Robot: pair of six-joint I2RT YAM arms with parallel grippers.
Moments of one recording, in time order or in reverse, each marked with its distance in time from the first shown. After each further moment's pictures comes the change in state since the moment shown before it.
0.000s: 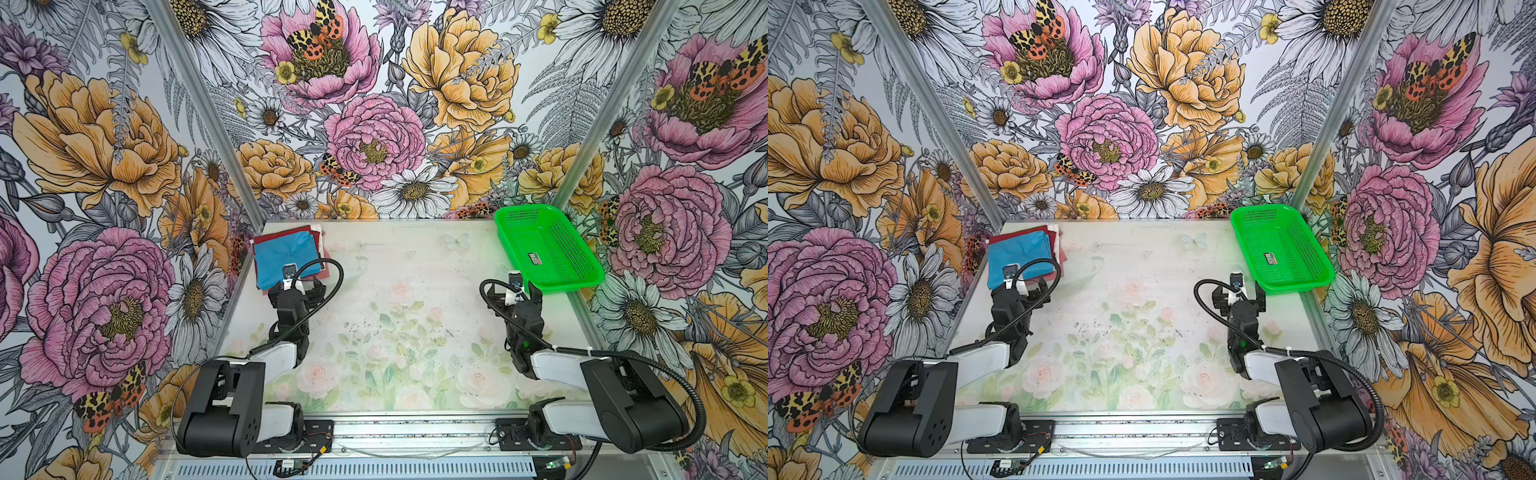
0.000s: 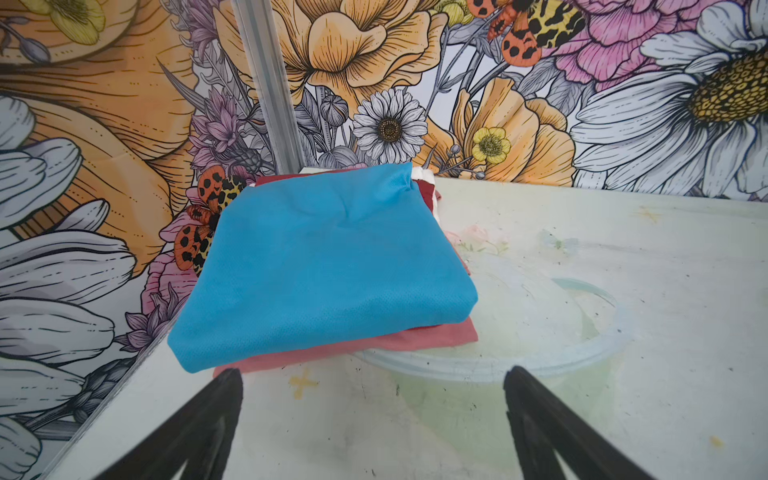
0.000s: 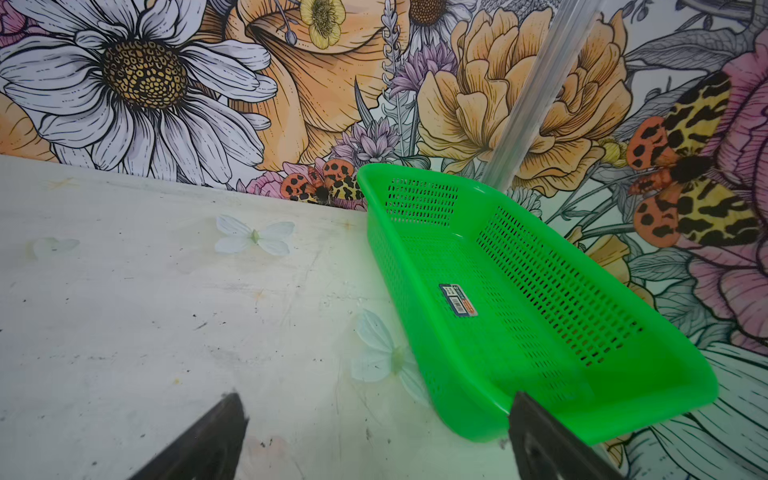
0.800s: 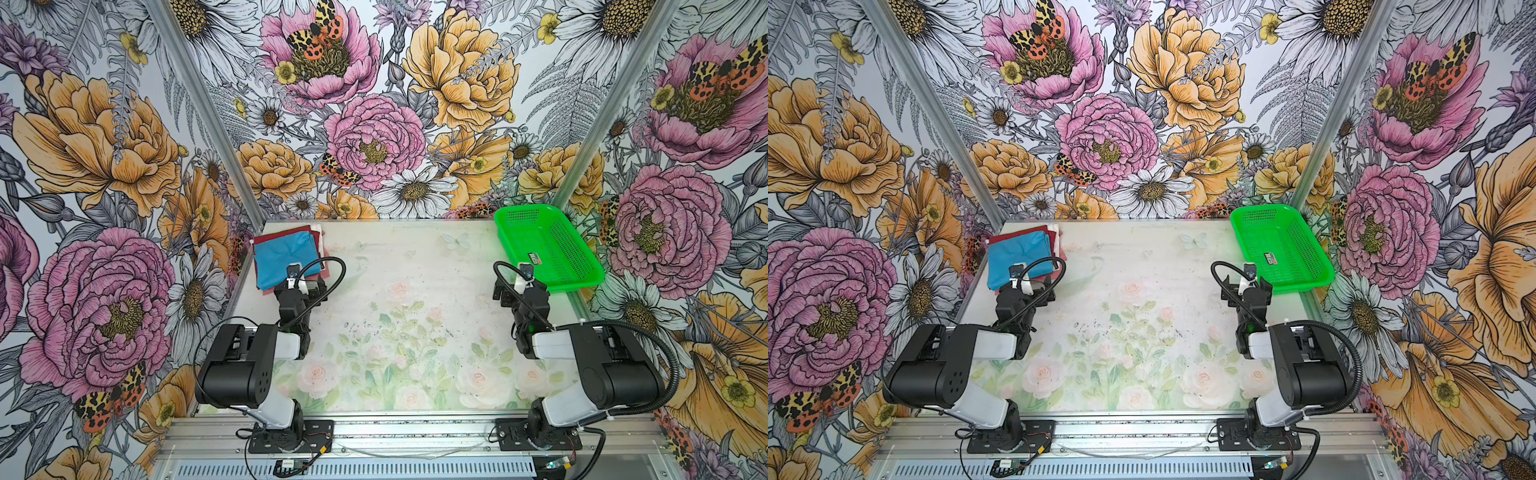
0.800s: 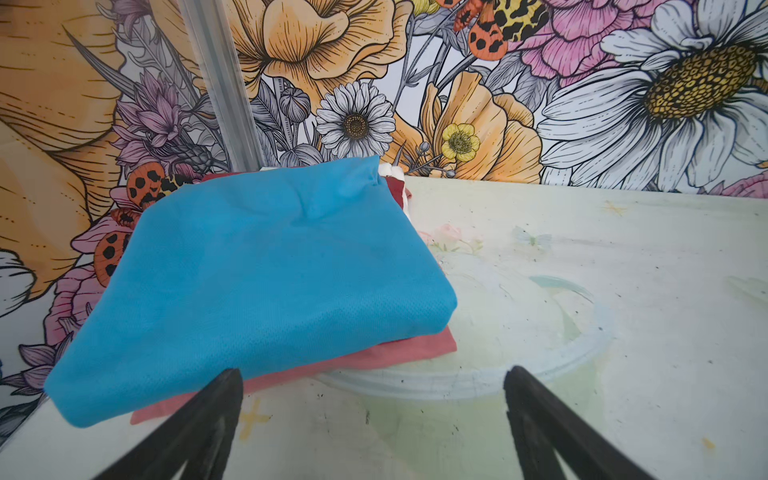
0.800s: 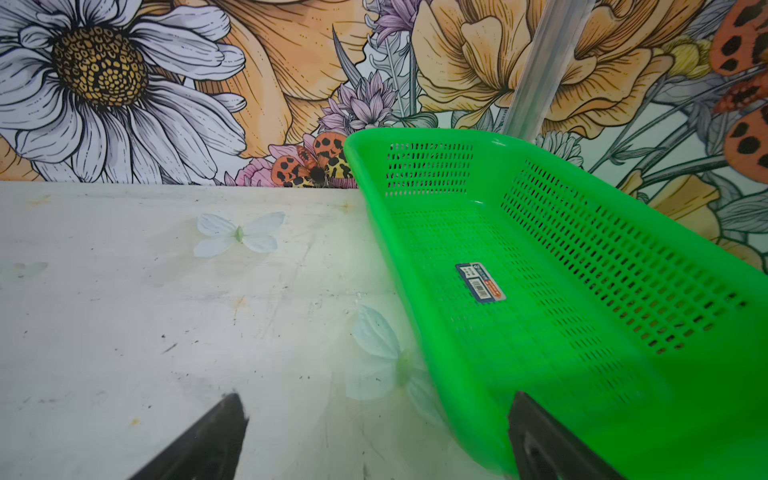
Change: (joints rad) left arm 0.029 0.246 0.013 0.250 0.126 -0.003; right arm -0.198 0.183 0.142 -0.019 -0.232 0.128
